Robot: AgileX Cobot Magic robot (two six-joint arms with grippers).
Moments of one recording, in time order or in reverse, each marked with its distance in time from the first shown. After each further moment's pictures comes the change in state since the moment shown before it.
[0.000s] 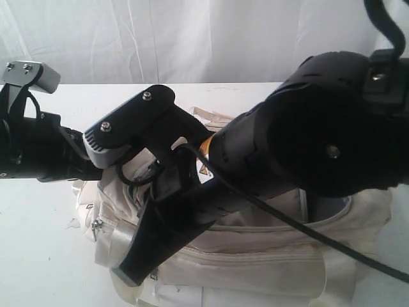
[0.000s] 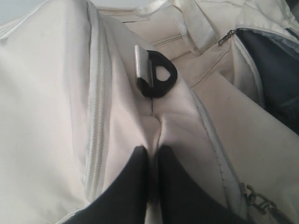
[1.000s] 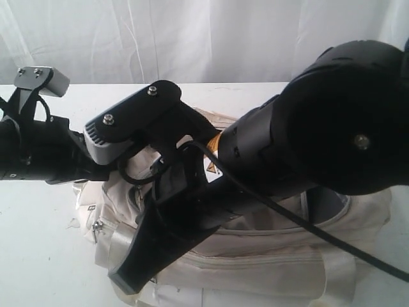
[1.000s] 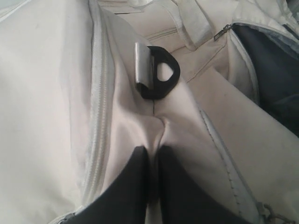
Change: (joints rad) left arm -0.002 0.046 -0.012 -0.021 0.017 0.002; right arm 0.012 -0.037 0.000 0.060 0.053 -0.002
